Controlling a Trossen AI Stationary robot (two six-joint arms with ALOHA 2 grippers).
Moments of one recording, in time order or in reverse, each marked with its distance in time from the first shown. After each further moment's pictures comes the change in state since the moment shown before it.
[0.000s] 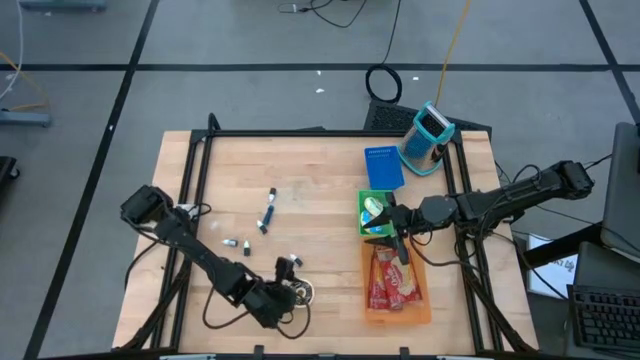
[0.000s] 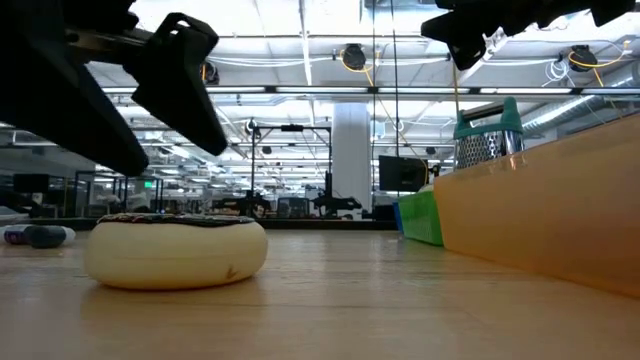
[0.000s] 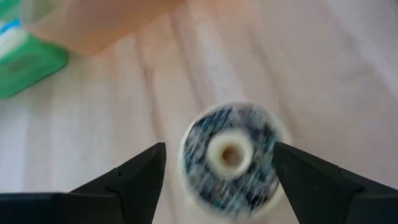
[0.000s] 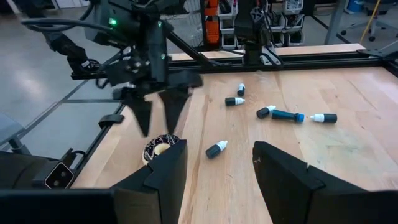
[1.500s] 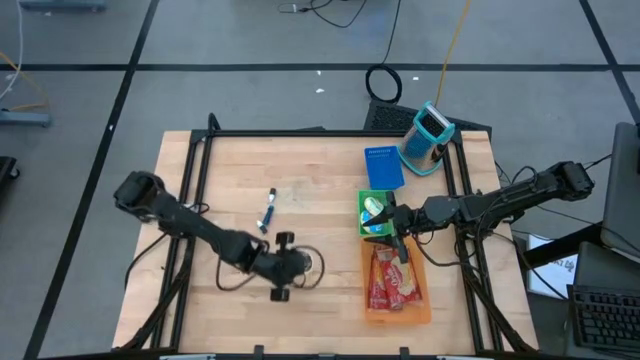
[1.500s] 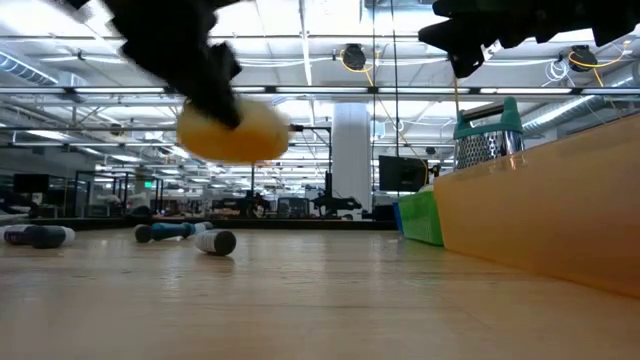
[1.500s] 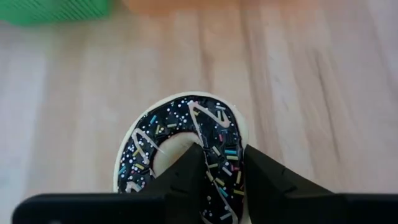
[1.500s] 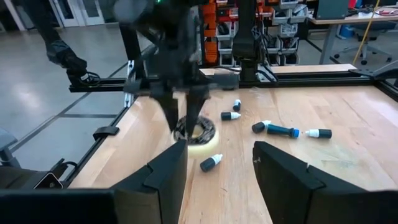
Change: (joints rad) left arm 0.222 -0.142 -0.002 -0.121 0.187 -0.160; right arm -0.016 0.000 -0.100 0.191 0.000 -0.035
